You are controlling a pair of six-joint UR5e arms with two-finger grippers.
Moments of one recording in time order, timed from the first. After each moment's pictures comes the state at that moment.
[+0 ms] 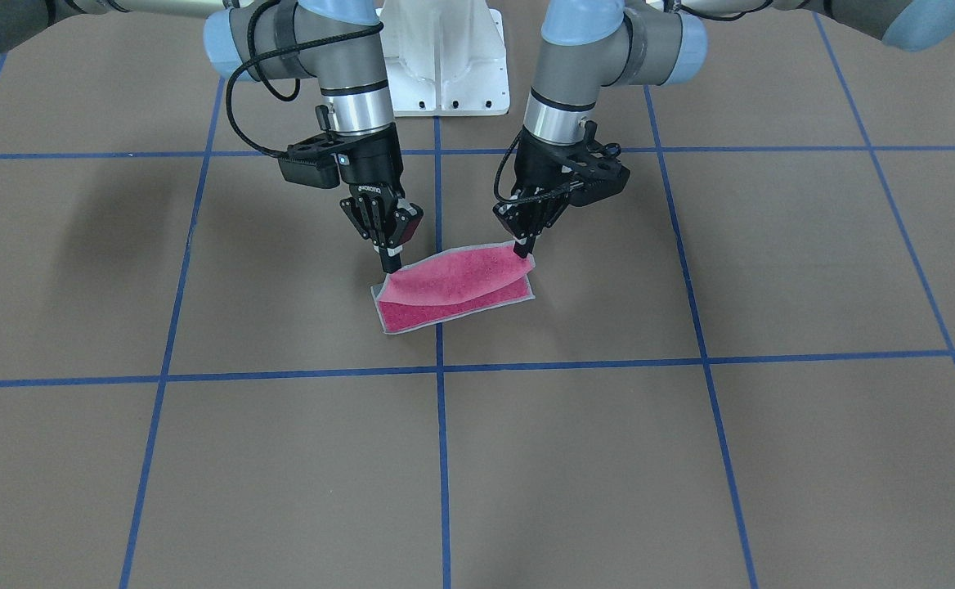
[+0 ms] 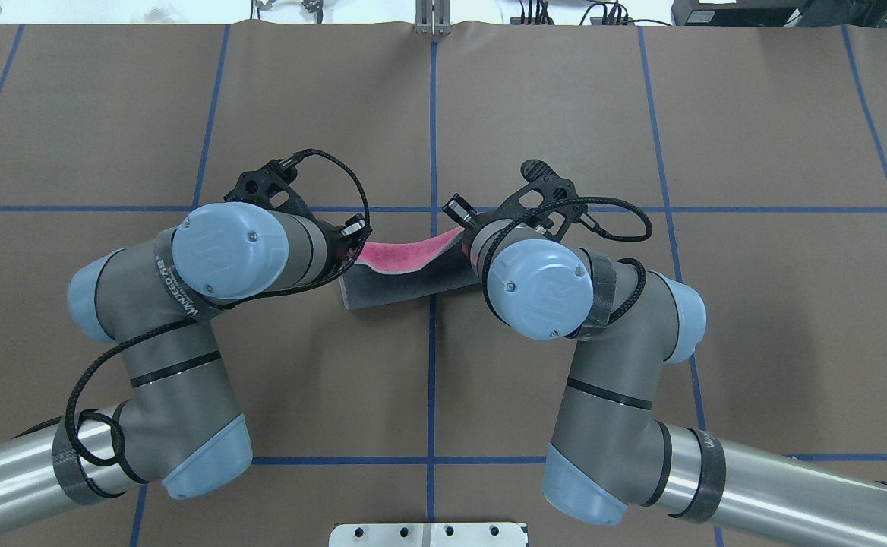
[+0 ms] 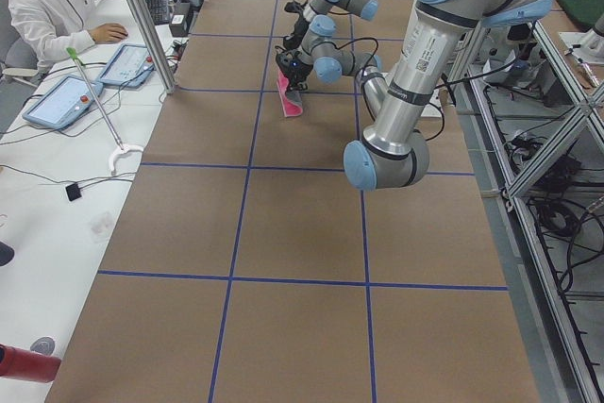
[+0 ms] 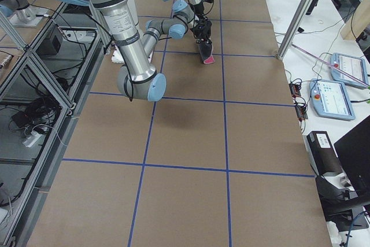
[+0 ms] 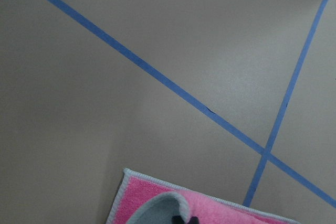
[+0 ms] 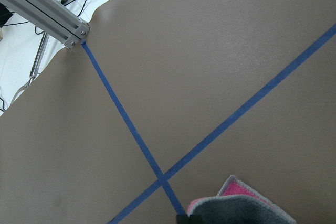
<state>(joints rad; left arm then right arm) -0.50 -2.12 -1.81 -1.78 -1.57 -1.84 0.42 -0.96 1.77 -1.37 1.28 1.98</state>
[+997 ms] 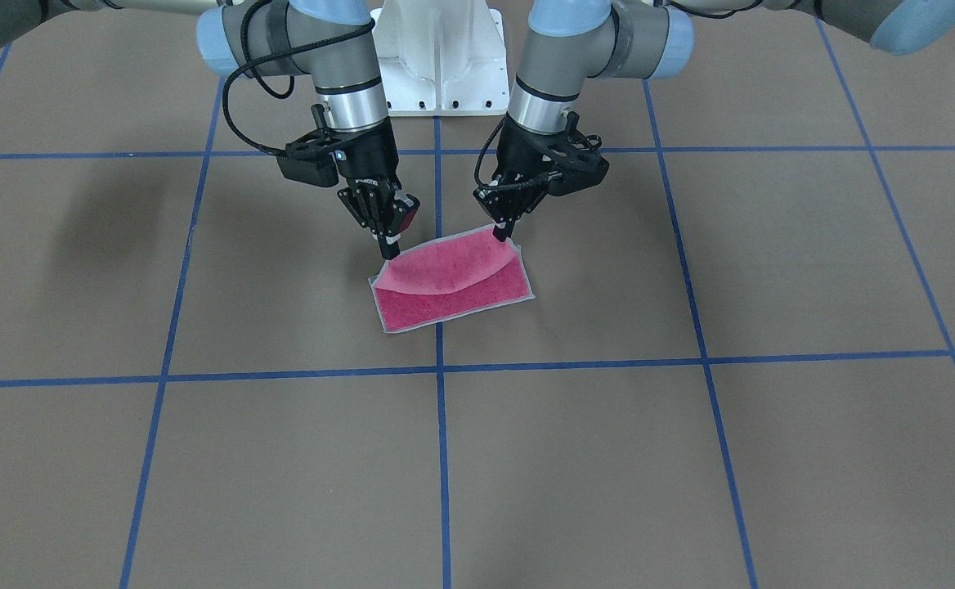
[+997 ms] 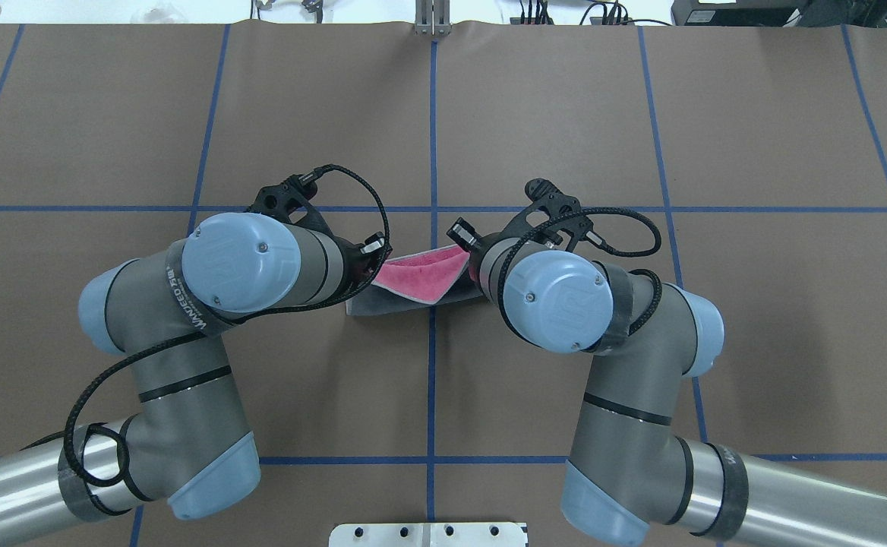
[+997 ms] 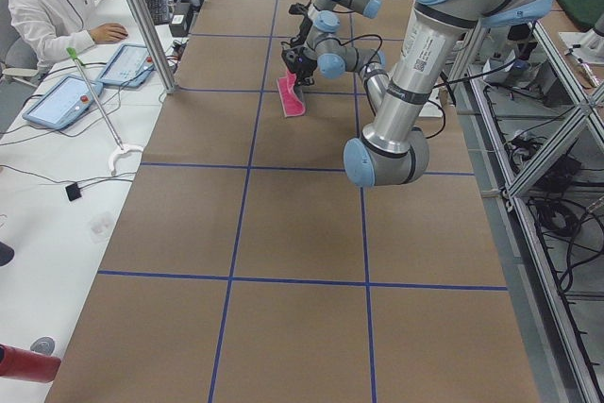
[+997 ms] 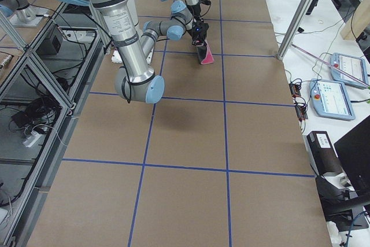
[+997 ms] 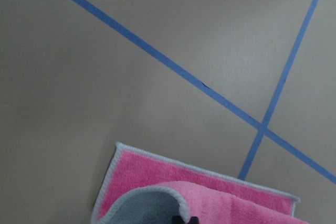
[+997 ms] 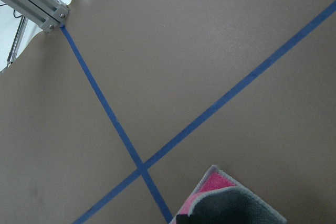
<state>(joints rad) -0.45 -2.13 -1.85 -1.78 -1.63 -1.85 0.38 -1.02 1.85 -1.38 1.37 1.97</state>
